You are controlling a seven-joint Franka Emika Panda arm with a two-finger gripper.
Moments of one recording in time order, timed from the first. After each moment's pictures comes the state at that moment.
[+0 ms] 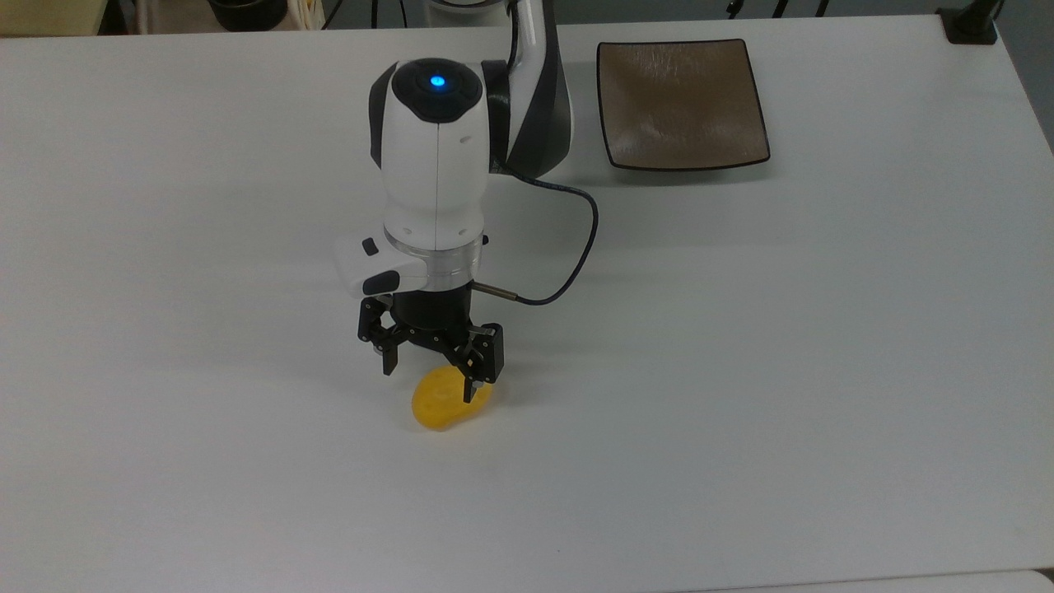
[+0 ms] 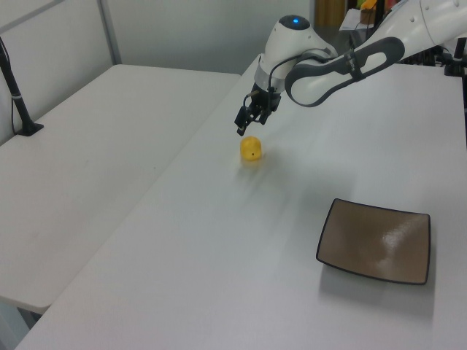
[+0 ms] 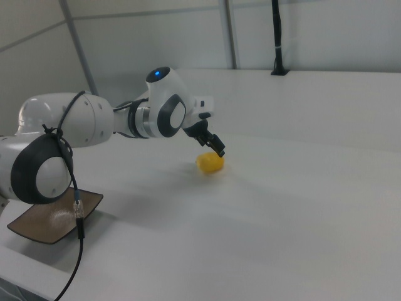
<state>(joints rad) 0.17 0.68 -0.10 -1.38 -0.08 2.47 0.44</state>
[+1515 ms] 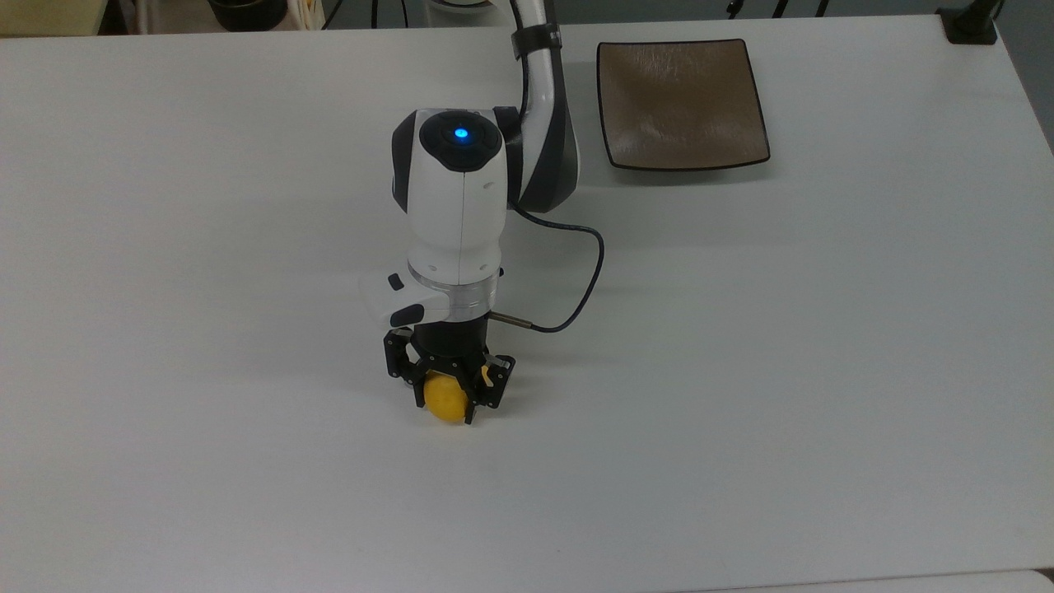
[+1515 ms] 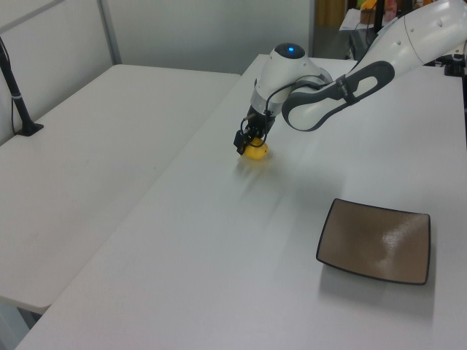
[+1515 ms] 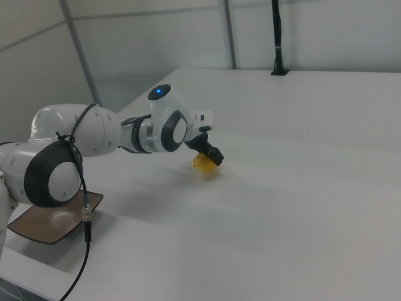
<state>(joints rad) 0.18 0.77 -0.09 -1.37 -0.10 2.57 0.46</state>
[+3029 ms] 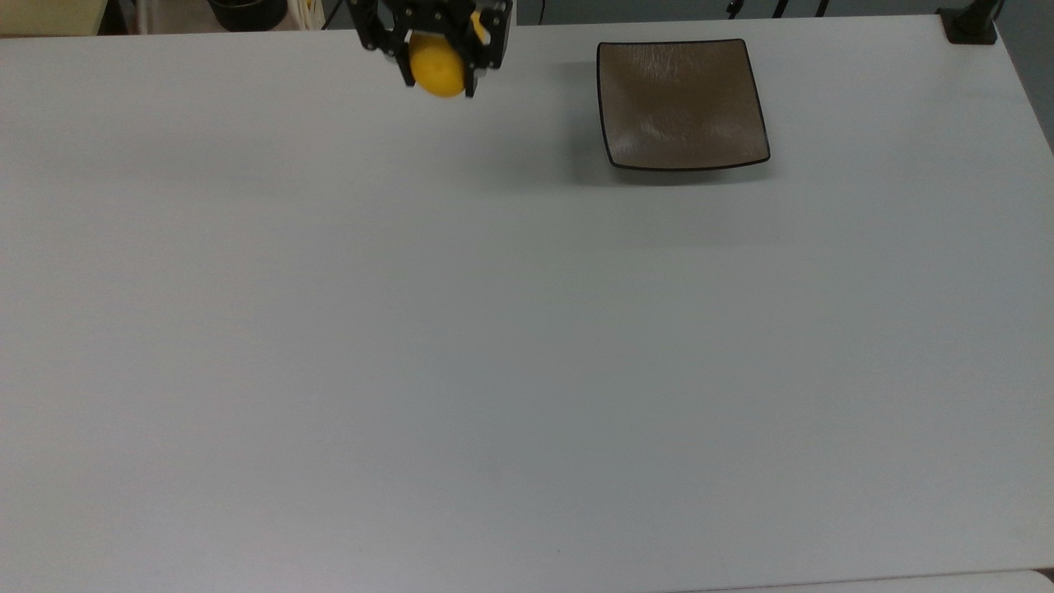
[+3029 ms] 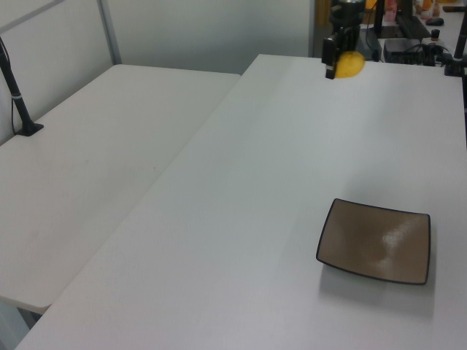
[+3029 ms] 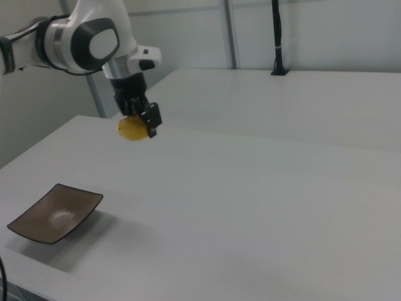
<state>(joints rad) 0.19 -0.01 -0.08 -1.73 0.02 1.82 0.23</state>
